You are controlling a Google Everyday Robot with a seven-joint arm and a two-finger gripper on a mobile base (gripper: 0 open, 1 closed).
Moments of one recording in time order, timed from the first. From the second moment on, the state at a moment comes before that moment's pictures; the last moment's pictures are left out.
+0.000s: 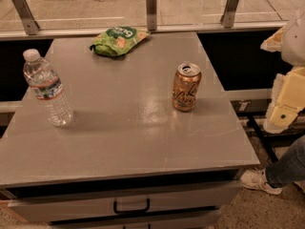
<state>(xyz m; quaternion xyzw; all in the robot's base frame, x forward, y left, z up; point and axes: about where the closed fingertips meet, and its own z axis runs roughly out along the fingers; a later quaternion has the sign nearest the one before) 0.438 -0.217 0.976 -0.60 0.78 -0.03 0.16</state>
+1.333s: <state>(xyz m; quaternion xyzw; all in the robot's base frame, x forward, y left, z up) 0.525 -0.205 0.888 -0.62 0.72 0.11 0.30</state>
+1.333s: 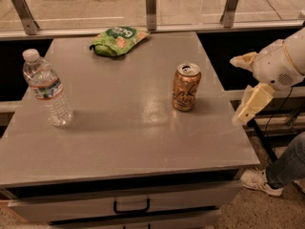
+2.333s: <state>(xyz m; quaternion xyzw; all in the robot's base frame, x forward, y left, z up) 0.578 -0.088 0.856 -0.58 0.64 0.31 0.40</state>
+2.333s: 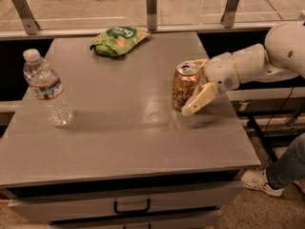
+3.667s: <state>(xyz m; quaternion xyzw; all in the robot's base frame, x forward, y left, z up) 0.595 0.023 0.945 -0.58 0.58 0.35 0.44</state>
